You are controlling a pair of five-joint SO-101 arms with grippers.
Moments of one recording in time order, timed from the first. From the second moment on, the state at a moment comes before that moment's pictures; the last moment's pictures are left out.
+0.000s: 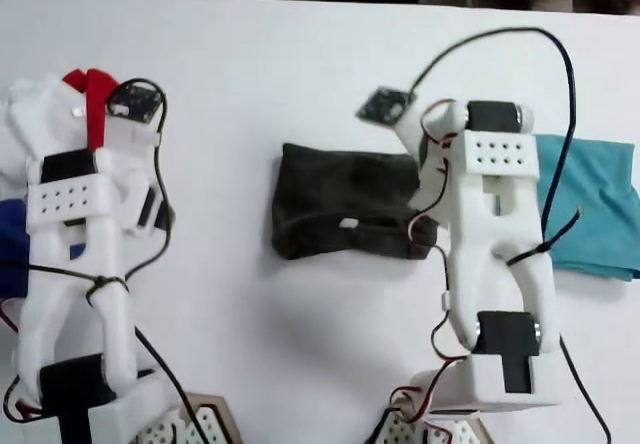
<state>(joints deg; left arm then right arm) -20.8 -15.0 27.3 73.7 -22.5 -4.0 0.2 -0.8 95.5 54.9</state>
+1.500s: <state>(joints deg) -26.3 -15.0 27.3 73.7 -24.7 -29.8 11.8 0.9 80.8 36.5</state>
